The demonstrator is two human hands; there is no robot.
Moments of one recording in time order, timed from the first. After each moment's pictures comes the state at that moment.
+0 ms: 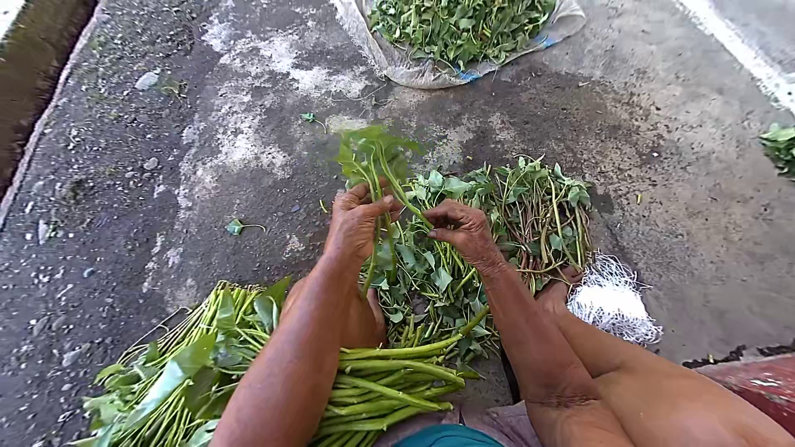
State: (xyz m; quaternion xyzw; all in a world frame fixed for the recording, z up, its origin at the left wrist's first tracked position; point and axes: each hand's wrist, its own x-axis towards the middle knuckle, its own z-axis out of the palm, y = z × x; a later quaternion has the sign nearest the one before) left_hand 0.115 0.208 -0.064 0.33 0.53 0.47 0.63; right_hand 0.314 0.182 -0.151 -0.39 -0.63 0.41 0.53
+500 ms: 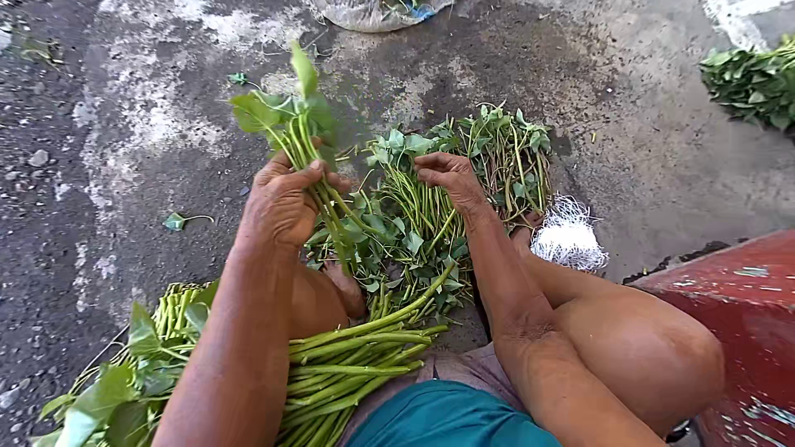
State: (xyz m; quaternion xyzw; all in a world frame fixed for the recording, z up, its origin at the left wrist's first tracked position) left_hand 0.102 0.205 -0.058 0.36 0.51 0.44 0.65; right_hand 0.372 0.190 -0.198 -0.52 -0.47 0.51 0.50
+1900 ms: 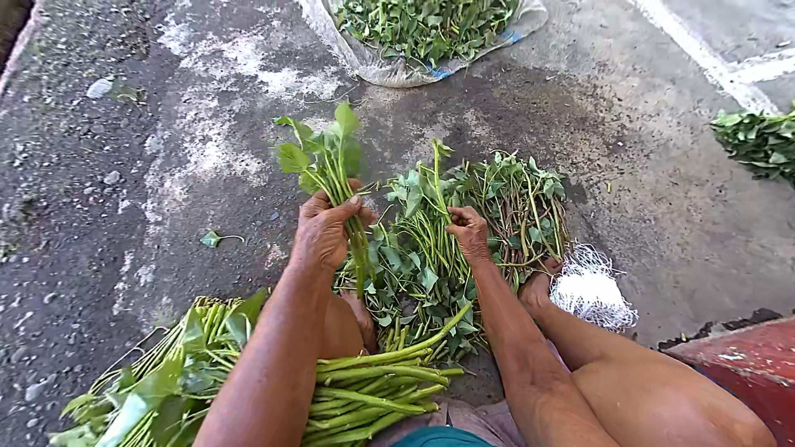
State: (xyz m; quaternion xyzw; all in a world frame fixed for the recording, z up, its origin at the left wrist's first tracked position) left_hand 0.115 0.208 -0.058 0.34 0.52 0.49 0.62; right_hand 0.367 0.189 -0.251 -0.67 -0.47 0.32 0.47
